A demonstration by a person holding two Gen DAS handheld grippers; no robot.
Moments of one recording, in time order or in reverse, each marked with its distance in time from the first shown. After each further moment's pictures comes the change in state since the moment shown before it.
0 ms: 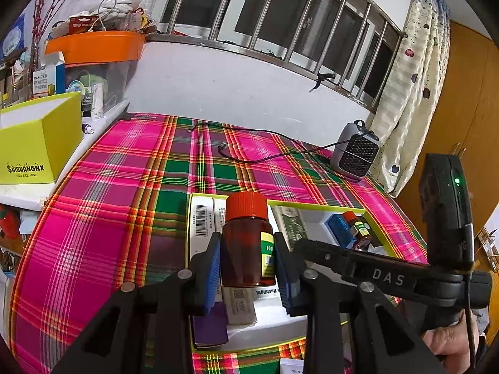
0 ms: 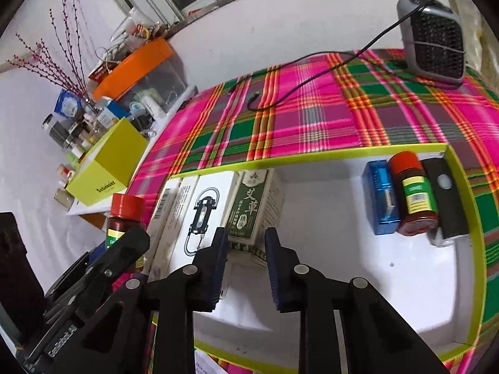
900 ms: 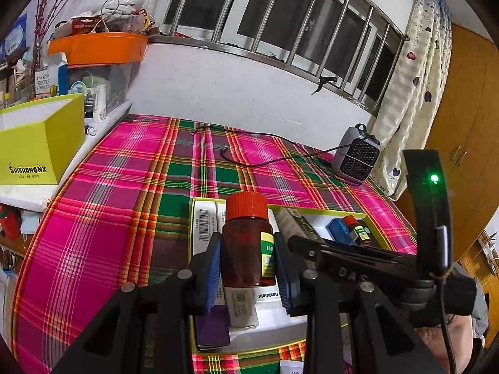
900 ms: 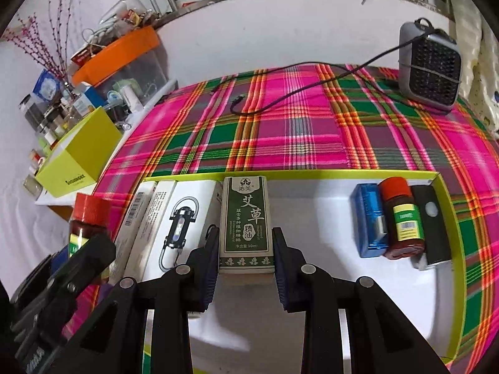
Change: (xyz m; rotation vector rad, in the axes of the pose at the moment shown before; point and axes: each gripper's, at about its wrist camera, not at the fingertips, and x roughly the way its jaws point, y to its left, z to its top) left arm -0.002 0.002 0.003 -0.010 -0.006 0.004; right arm 0.013 0.008 0.008 -0.056 0.010 -0.168
